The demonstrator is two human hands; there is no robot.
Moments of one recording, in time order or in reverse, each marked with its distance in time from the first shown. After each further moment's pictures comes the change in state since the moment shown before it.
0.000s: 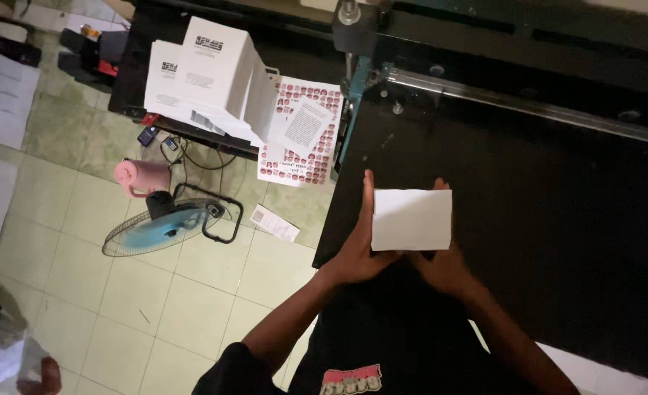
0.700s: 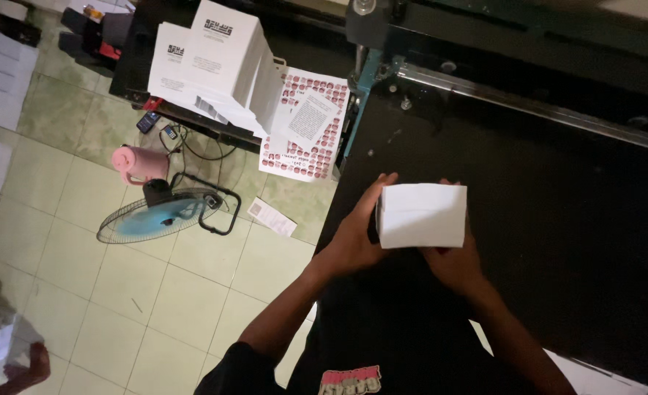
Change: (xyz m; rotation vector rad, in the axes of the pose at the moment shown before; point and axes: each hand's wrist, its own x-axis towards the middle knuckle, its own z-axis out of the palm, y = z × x) left_hand 0.002 -0.001 -0.015 0.113 0.054 -0.126; right_hand 0.001 -0.088 -0.019 0.057 0.066 -0.285
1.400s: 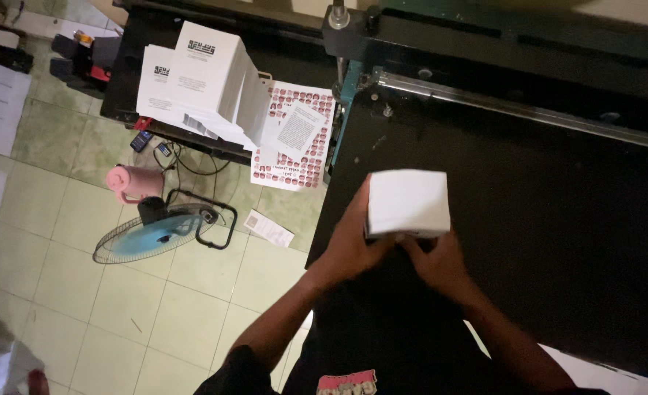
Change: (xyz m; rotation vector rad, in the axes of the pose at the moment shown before) left_hand 0.009 0.011 0.015 0.165 0.111 -0.079; right_hand -0.022 0.066 0.019 -0.106 0.080 0.315
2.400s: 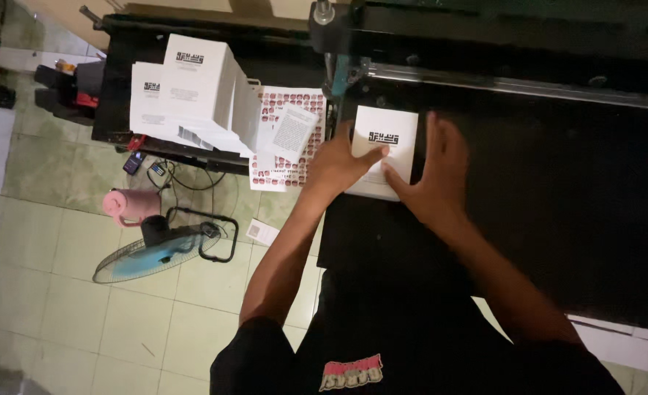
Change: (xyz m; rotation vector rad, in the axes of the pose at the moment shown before) left_hand 0.097 0.031 -0.063 0.454 -0.163 -0.356; right_hand 0.051 -0.143 -0.011 -0.248 0.168 -0.177
